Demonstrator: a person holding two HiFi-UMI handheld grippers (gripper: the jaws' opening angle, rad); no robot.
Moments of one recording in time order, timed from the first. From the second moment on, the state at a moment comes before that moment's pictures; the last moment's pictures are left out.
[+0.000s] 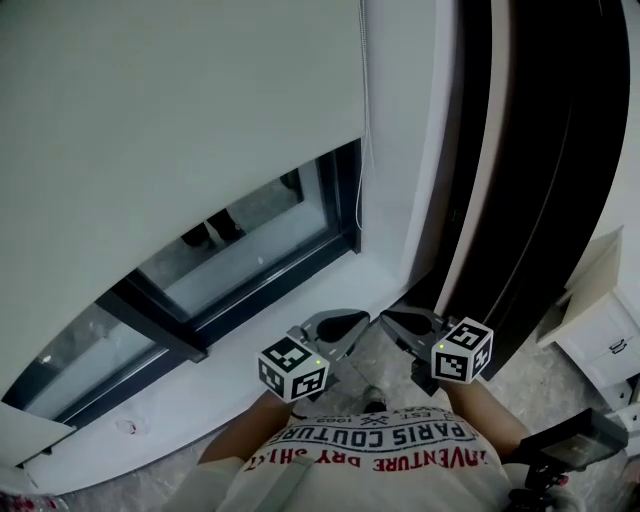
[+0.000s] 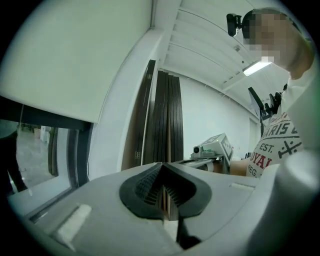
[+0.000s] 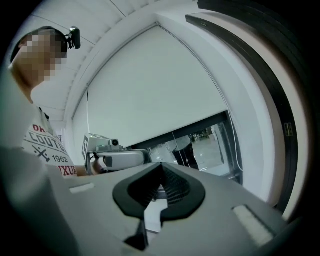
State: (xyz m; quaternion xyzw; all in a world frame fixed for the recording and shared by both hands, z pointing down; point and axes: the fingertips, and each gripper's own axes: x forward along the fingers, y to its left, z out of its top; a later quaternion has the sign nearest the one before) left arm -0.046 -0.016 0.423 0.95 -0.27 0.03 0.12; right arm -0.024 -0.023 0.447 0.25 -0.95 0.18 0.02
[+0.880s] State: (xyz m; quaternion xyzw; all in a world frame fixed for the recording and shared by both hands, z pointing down) left arm -0.049 0.114 0.410 0.96 -0.25 0.03 0.09; right arm -0.021 0.112 0.433 0.30 -0.94 0.16 0.00
